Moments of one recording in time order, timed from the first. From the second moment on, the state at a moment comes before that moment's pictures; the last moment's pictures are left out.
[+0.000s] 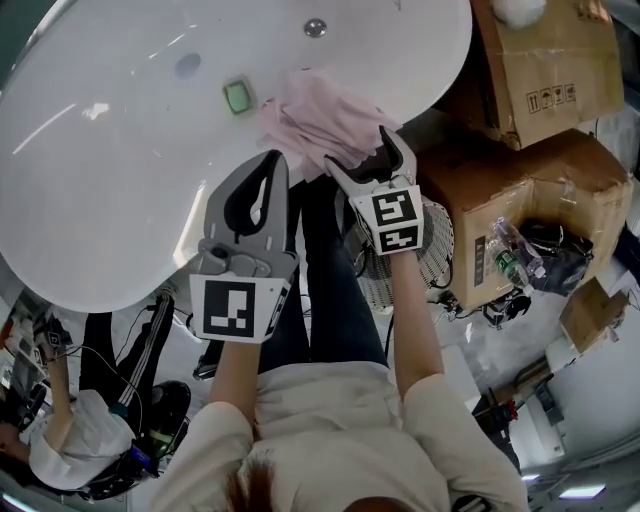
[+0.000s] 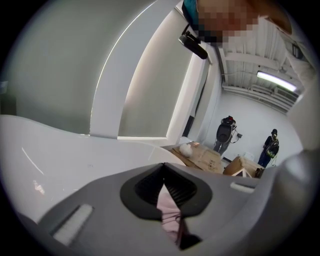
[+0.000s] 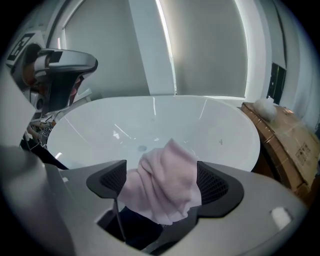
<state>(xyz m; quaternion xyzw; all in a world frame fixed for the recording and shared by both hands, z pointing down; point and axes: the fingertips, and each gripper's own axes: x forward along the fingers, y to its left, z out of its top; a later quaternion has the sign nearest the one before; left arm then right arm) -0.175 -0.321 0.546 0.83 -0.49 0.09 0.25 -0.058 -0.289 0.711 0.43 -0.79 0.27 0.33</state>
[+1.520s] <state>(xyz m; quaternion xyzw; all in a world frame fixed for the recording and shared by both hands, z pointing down) -0.170 -0.324 0.530 0.84 -0.49 0.07 0.23 -0.058 -0.275 0.645 0.50 -0.77 0.30 0.25</state>
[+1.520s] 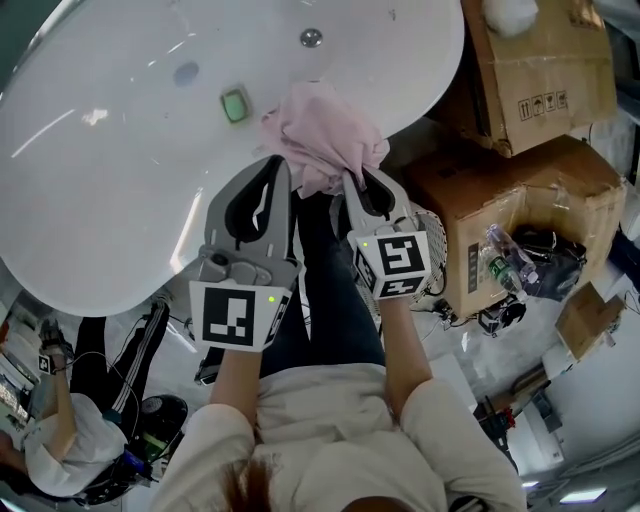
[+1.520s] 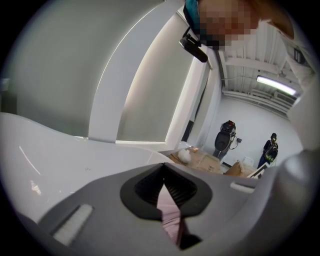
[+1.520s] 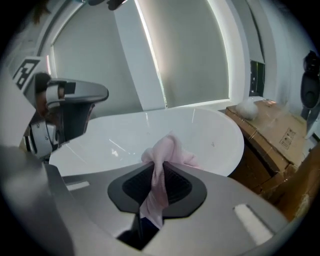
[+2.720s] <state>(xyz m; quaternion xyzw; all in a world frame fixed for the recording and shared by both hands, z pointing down) -0.205 -0.329 0.259 0.87 -0.49 -0.04 0.07 -0.062 -0.325 0.243 0.55 -0.82 0.19 0.00</state>
